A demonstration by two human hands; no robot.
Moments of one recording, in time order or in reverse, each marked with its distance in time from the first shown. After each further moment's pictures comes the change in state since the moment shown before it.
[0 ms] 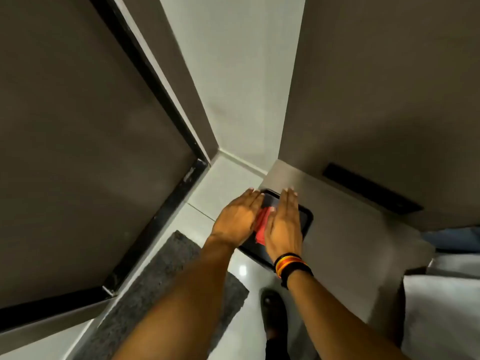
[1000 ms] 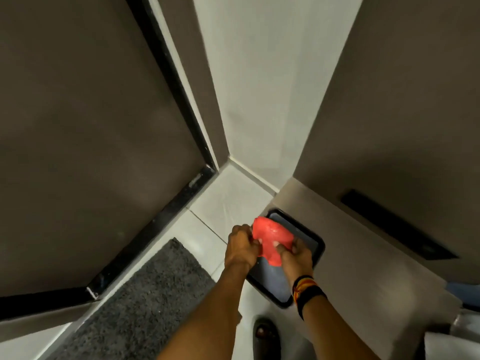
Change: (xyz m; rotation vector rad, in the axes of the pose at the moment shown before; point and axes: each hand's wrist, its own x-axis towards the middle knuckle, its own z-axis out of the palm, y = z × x) left_hand 0.030 -0.012 0.092 -0.852 0.060 -0.787; right_hand 0.035 0.060 0.044 0.551 -0.164 0.541
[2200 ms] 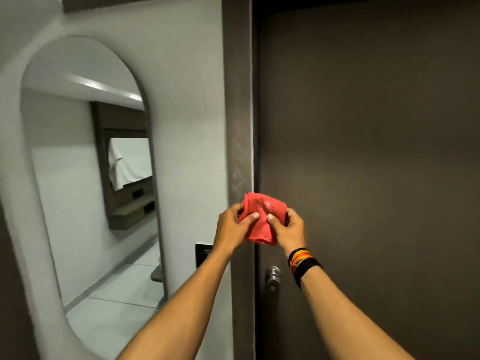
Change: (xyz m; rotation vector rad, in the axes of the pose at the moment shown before) left_hand -0.595 -0.130 -0.761 -0.378 1.471 0.399; right_hand -0.796 -0.406 0.352 0.177 -1.072 -1.192
